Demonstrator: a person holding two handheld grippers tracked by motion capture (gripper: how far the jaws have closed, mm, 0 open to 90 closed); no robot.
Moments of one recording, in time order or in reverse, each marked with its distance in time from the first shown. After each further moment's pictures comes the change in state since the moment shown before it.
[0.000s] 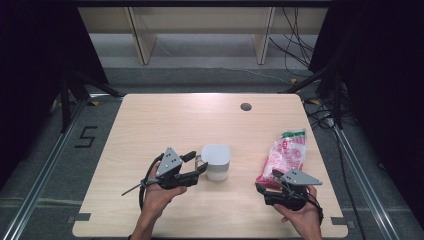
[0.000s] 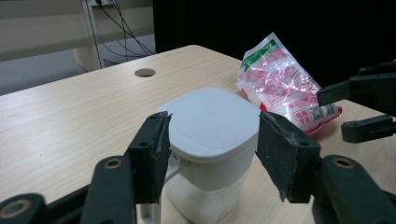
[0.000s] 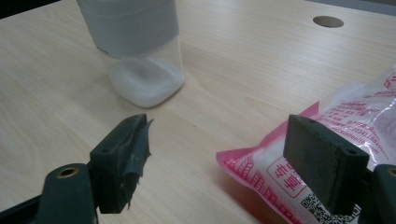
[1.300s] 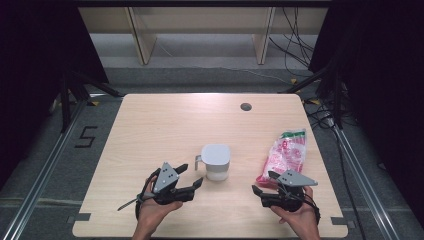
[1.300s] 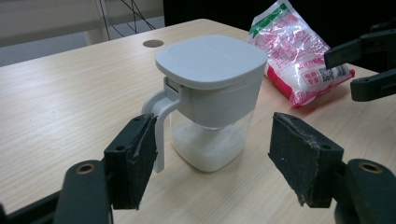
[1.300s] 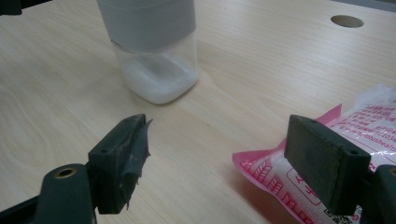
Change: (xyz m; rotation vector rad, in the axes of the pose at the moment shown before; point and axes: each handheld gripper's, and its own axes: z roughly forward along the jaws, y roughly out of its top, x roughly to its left) left arm -0.009 -0.033 -0.015 0.059 0.040 0.018; right arm 0.003 0.000 0.006 -0.005 0.032 -0.070
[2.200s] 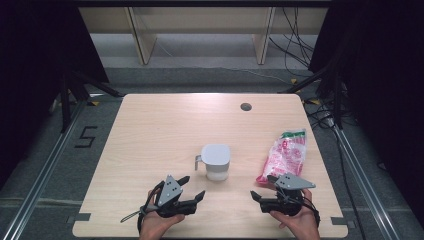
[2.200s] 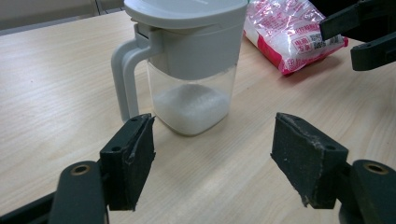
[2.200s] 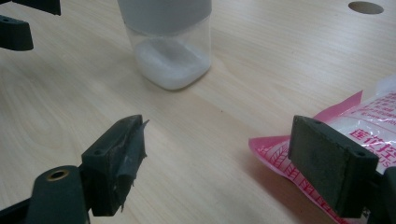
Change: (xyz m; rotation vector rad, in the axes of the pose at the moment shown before) left arm -0.019 -0.030 -0.001 0.047 -0.013 -0.003; right arm 0.009 -0.005 -0.002 0.054 0.036 0.017
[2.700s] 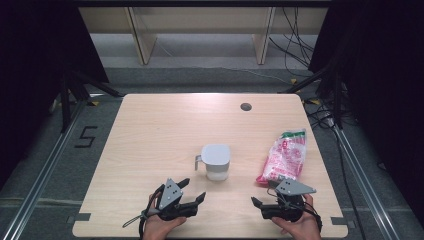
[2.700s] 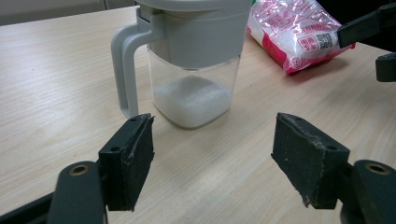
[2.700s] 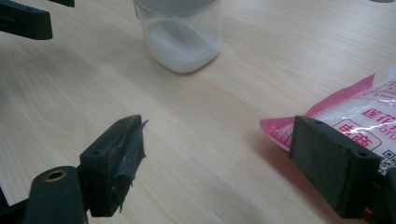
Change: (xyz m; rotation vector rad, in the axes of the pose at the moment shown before) left arm -0.001 -0.009 0.004 -0.013 0.018 0.007; right arm 0.006 -0.009 -0.007 0.039 0.011 -0.018
